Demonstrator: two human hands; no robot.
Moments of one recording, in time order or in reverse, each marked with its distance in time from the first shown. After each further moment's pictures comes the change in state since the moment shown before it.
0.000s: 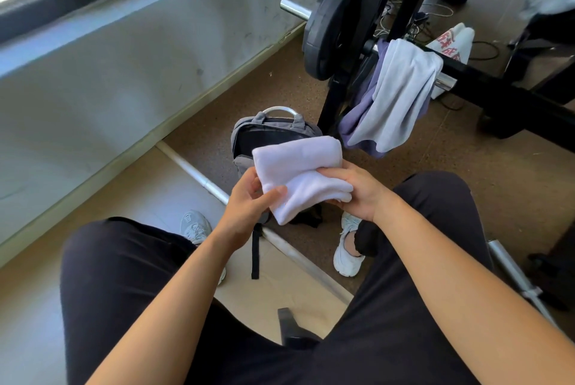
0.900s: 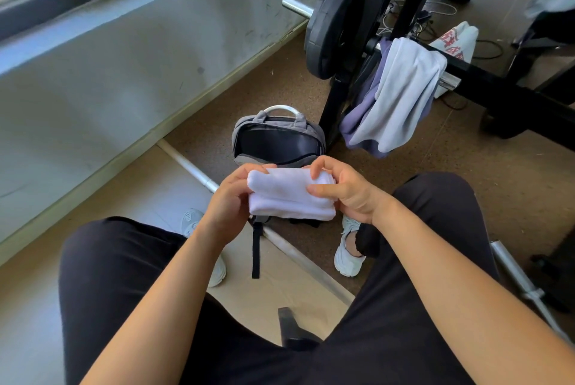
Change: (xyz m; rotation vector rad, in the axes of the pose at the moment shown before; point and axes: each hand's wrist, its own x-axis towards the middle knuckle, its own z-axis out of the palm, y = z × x) left_hand 0.008 0.011 -0.021 -0.206 -0.074 -0.076; right_hand 0.006 0.010 0.002 -0.323 -0.096 -0.100
